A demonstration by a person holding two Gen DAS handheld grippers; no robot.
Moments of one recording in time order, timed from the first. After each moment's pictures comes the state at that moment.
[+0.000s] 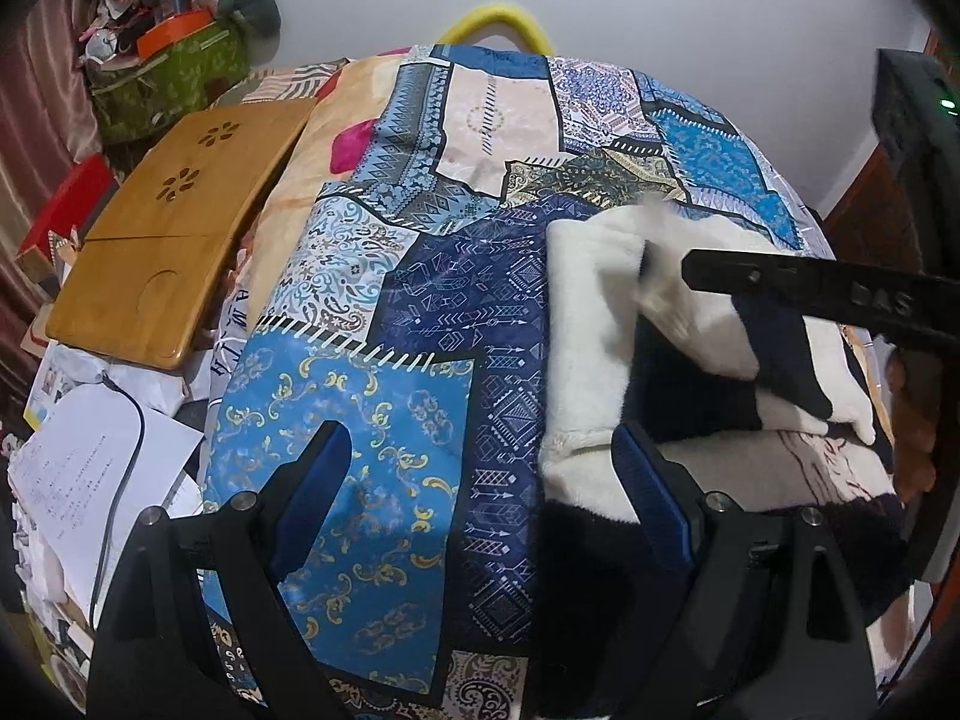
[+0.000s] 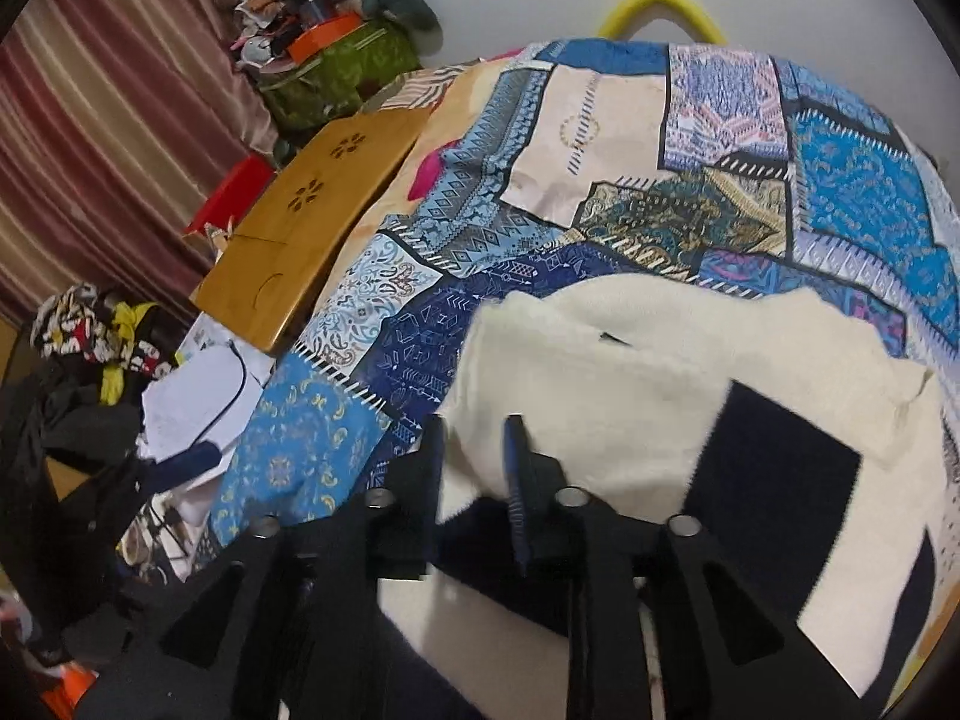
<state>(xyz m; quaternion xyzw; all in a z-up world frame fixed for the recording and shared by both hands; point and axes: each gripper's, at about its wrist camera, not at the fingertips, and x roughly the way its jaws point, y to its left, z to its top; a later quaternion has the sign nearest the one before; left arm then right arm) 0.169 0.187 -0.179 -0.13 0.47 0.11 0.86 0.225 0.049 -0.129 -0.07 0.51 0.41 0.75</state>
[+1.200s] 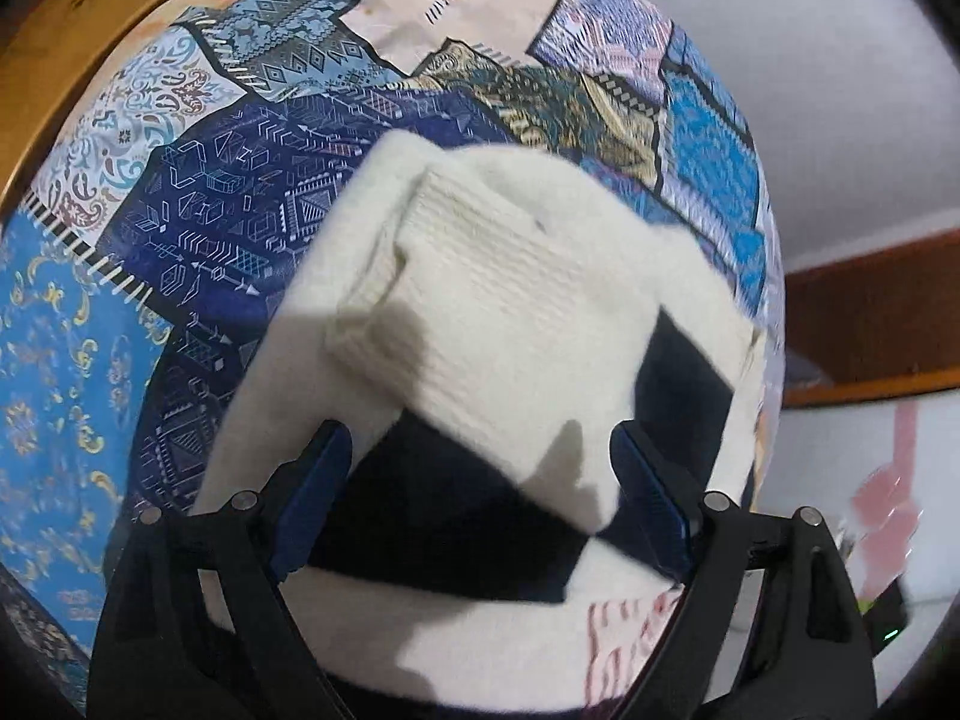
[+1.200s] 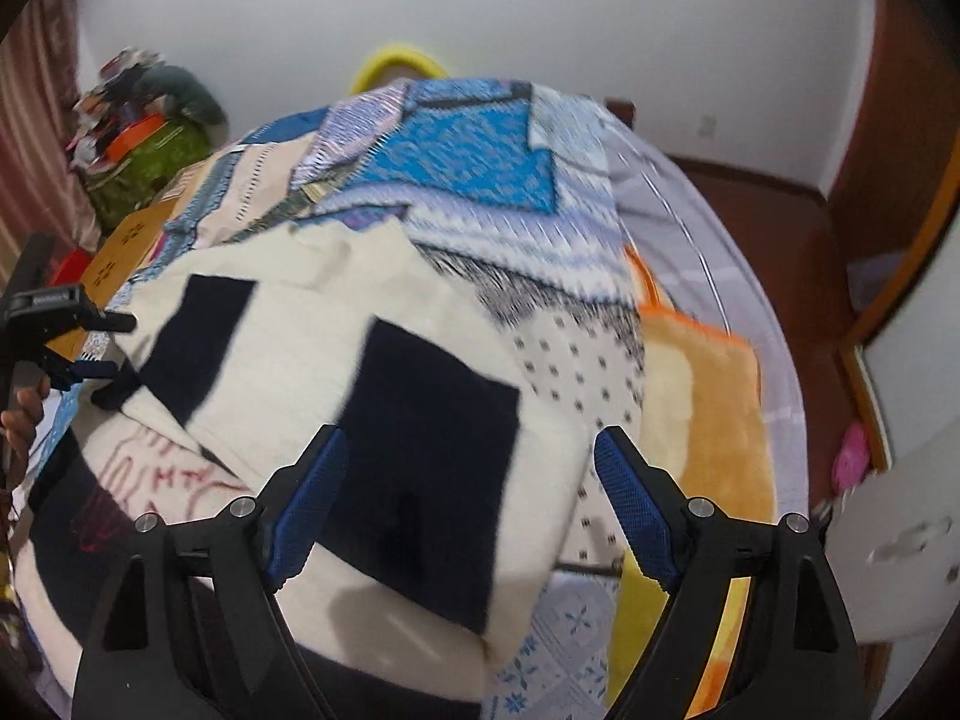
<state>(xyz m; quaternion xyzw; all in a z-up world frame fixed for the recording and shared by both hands) 0.286 0.148 -0.235 -0.37 0.54 0.07 0.75 0.236 -0.257 -0.144 -0.04 0.46 0.20 0.87</state>
